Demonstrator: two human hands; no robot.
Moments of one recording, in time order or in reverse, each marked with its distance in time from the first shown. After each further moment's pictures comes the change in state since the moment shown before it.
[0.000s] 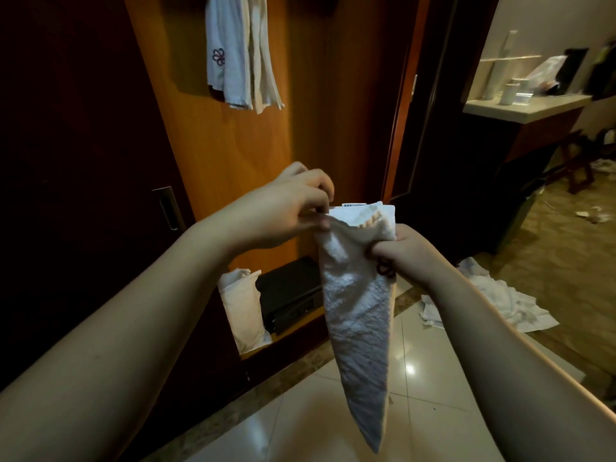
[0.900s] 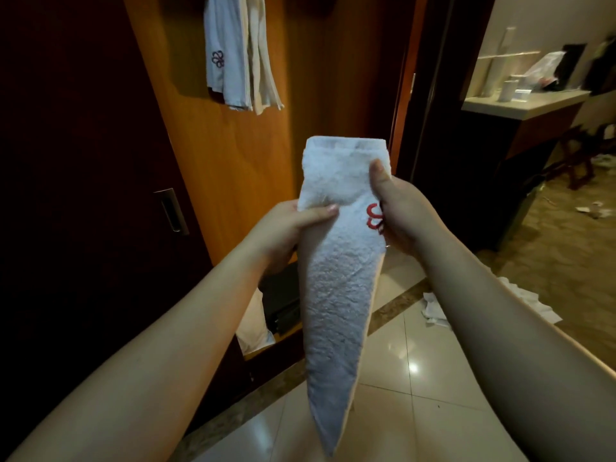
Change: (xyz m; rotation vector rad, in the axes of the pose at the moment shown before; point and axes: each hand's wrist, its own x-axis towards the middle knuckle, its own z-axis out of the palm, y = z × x) left_hand -0.001 -0.005 0.057 -1.400 0.192 -0.464; right_hand 0.023 -0.049 0.003 0.467 0.015 -0.131
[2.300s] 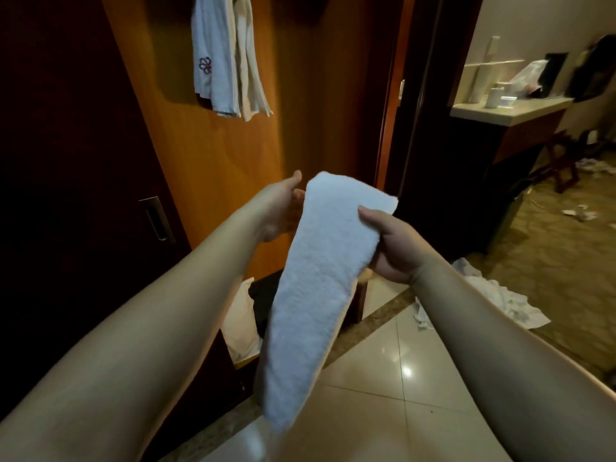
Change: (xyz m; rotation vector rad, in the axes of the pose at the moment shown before) left_hand 0.080 0.011 -0.012 0.092 0.159 -0.299; right_hand -0.009 0.028 -0.023 0.468 -0.058 0.311
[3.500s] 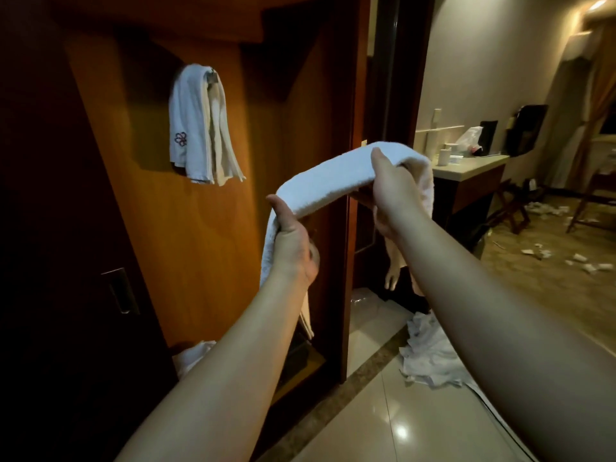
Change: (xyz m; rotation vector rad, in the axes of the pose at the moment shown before) left_hand -0.018 0.057 0.101 -0.814 0.188 0.324; right_hand 0.036 -0.156 0.035 -0.328 0.622 -0.530
